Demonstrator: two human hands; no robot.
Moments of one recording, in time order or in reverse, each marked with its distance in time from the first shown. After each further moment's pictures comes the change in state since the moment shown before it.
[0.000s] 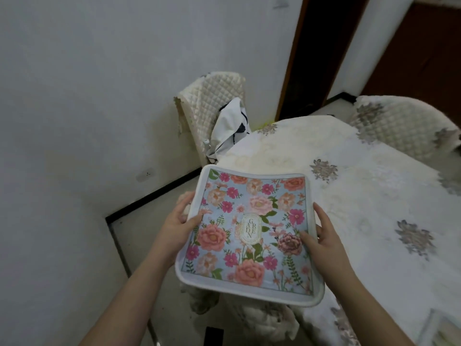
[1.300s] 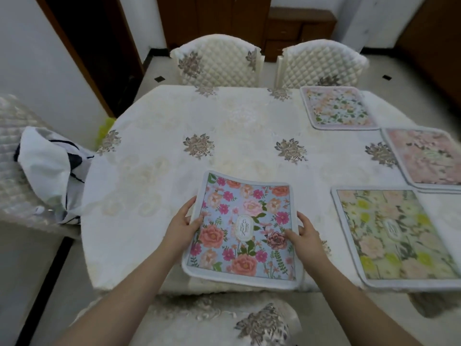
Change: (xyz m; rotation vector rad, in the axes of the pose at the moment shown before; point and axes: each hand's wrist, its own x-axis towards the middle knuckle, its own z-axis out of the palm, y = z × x) left_hand 0.196 -0.040 0.190 0.572 -0.802 -0.030; right_hand -0.018 0.127 -0.017 0.316 0.785 0.628
